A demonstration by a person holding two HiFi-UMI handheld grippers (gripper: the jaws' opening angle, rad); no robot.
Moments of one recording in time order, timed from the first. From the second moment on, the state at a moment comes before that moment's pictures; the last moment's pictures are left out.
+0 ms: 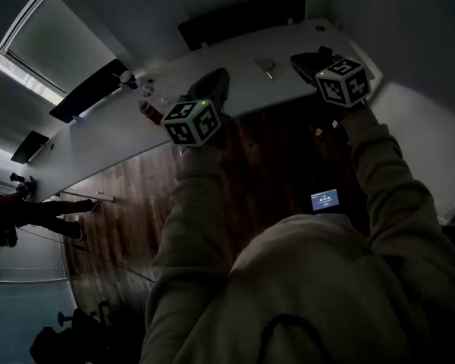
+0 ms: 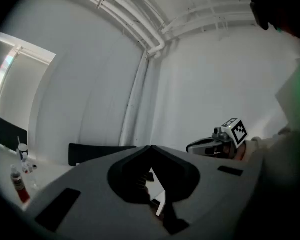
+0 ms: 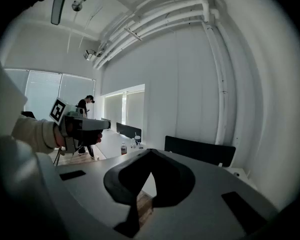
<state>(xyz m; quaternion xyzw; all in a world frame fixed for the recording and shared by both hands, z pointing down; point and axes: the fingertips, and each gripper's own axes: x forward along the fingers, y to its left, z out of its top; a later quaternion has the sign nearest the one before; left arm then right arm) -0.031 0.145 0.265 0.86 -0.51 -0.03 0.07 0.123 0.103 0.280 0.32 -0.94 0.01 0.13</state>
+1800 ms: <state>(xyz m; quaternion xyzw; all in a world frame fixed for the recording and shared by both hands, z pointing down) -0.001 0.096 0.289 0.84 -0.53 0.04 0.06 0.206 0.050 0.311 0.28 -0.95 0.10 0.07</state>
